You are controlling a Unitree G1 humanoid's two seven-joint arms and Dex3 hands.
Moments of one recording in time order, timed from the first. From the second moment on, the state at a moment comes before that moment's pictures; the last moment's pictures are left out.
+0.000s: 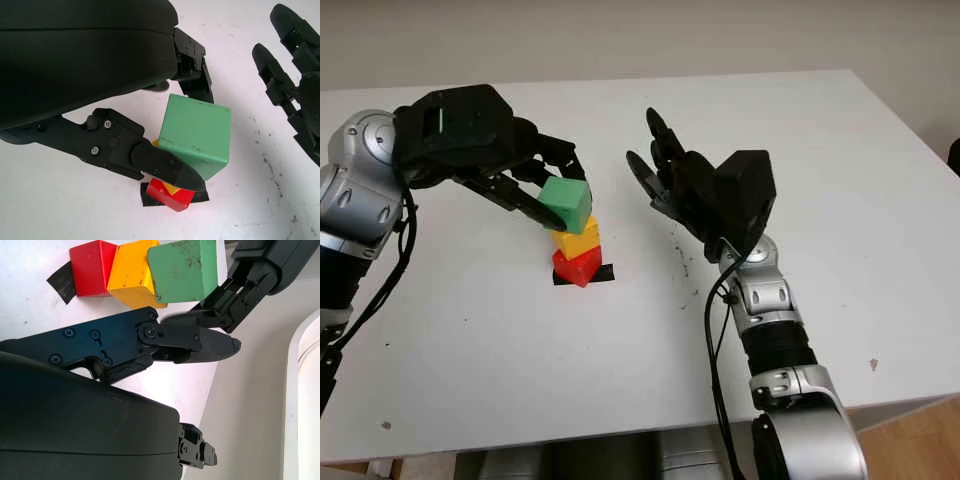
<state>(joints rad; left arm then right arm) -0.97 0.62 -0.31 0.22 0.34 0.38 -0.94 -0.67 -0.19 -0.03 0.49 0.10 0.06 0.37</state>
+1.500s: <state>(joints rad) -0.51 0.27 0.29 0.04 -0.16 0.18 -0.26 -0.68 -0.18 -0.08 0.54 0.13 0.01 0.32</state>
